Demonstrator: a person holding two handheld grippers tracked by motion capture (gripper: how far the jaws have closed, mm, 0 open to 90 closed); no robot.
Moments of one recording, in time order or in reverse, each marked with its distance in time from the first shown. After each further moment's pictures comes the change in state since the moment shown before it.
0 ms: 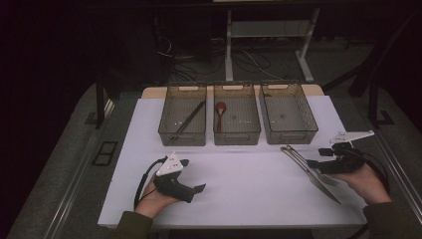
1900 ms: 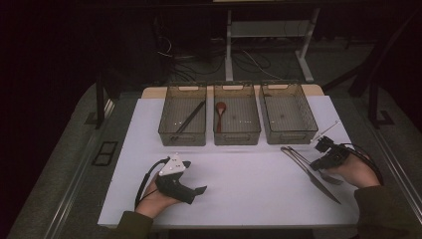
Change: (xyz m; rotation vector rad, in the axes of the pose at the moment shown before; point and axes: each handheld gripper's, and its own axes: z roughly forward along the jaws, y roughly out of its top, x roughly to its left) left arm -0.002 -0.001 0.004 0.038 -0.025 0.004; right arm -0.013 0.016 0.039 0.434 0.005 -0.040
